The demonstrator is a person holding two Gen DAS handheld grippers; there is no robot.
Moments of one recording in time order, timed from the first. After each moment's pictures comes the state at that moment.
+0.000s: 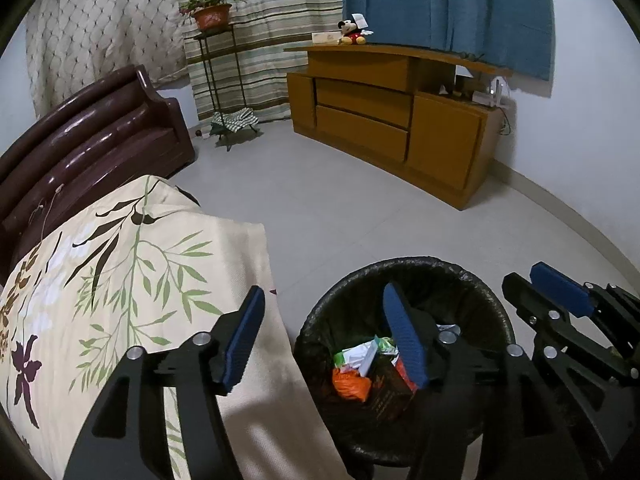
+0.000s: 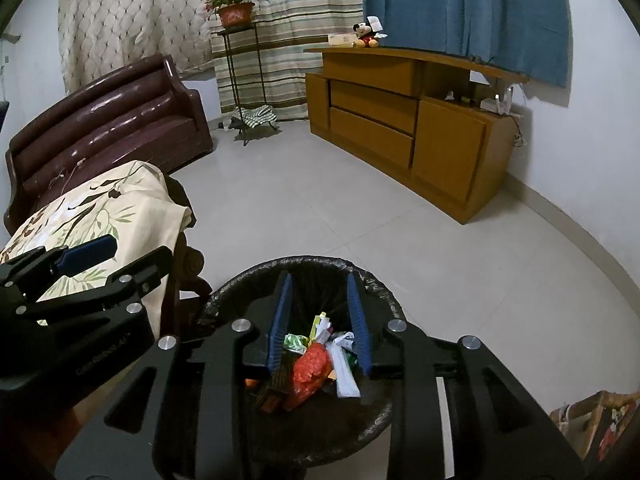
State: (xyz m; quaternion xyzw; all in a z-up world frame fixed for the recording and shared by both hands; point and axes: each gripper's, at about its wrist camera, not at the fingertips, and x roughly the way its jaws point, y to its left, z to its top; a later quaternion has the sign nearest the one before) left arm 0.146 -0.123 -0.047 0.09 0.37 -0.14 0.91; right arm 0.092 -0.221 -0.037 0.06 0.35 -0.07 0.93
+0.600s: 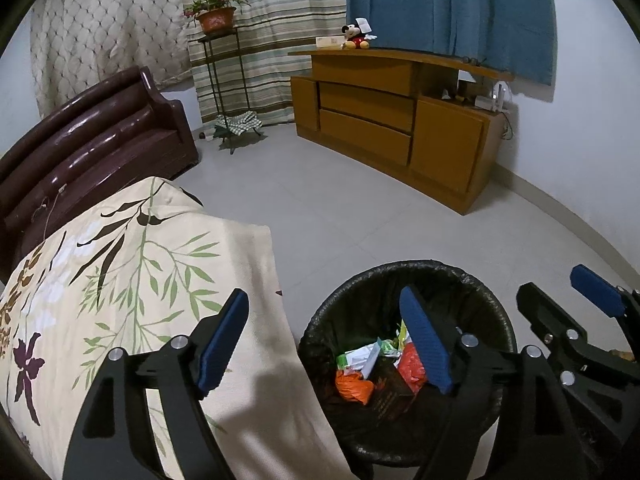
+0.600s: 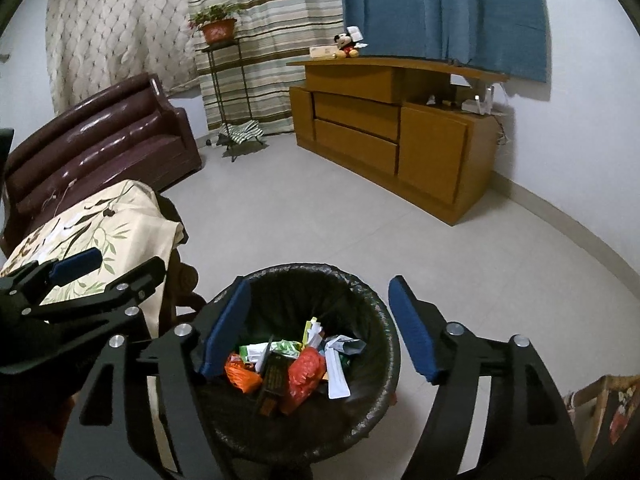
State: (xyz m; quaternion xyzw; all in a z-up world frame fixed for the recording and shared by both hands) left arm 0.147 -0.117 -0.042 0.09 0.36 -0.14 0.92; right arm 0.073 -0.233 -0.029 0.08 0.32 -0.10 0.94
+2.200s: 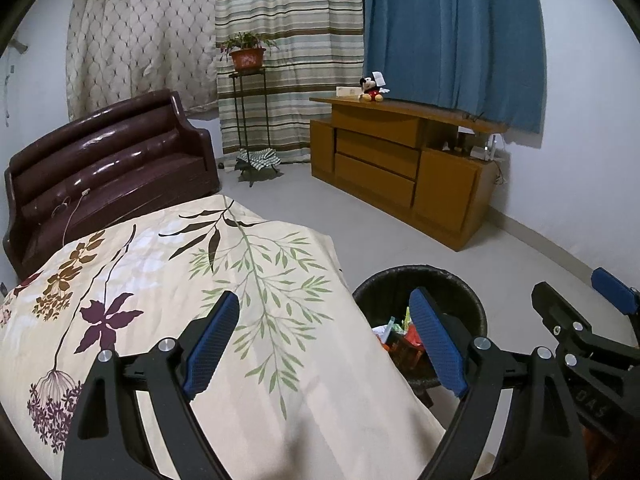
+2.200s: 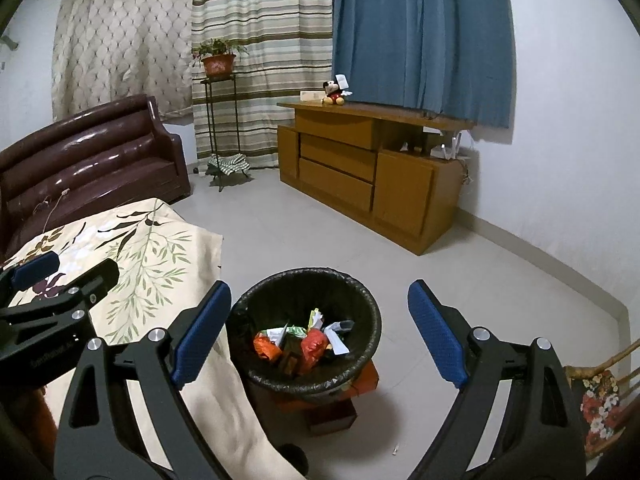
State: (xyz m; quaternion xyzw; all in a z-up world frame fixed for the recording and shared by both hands) left arm 0.022 -0.008 0.025 0.05 0.29 -0.13 0.95; right arm -0.050 -0.146 0.050 0.04 0.26 -0.15 0.95
